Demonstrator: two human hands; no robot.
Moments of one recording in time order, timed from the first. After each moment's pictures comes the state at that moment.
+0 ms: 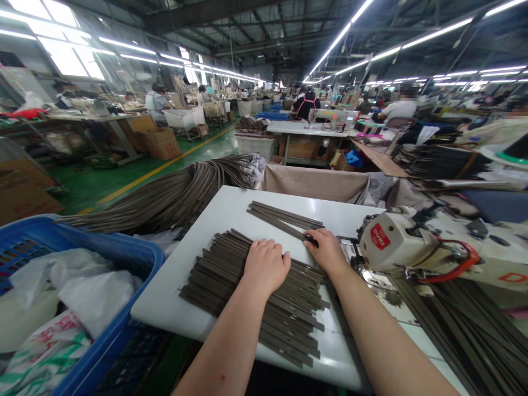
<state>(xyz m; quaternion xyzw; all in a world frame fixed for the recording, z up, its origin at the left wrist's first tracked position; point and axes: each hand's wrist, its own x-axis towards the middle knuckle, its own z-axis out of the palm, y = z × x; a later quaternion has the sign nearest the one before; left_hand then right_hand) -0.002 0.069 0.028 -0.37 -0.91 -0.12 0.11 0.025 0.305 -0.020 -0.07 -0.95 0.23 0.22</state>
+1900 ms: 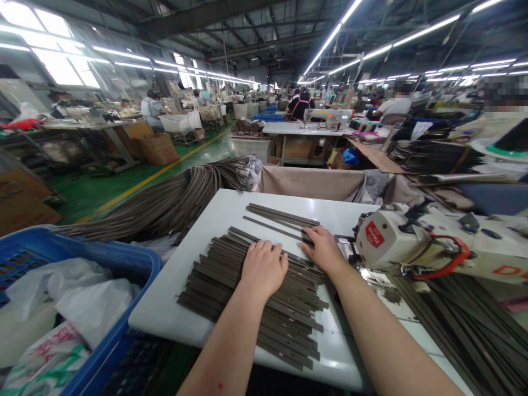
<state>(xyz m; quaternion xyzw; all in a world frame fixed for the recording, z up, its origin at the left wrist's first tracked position) -0.001 0.068 0.029 -0.37 -0.92 -0.11 0.08 0.027 0.301 -0.014 -0.06 -0.97 0.15 0.20</state>
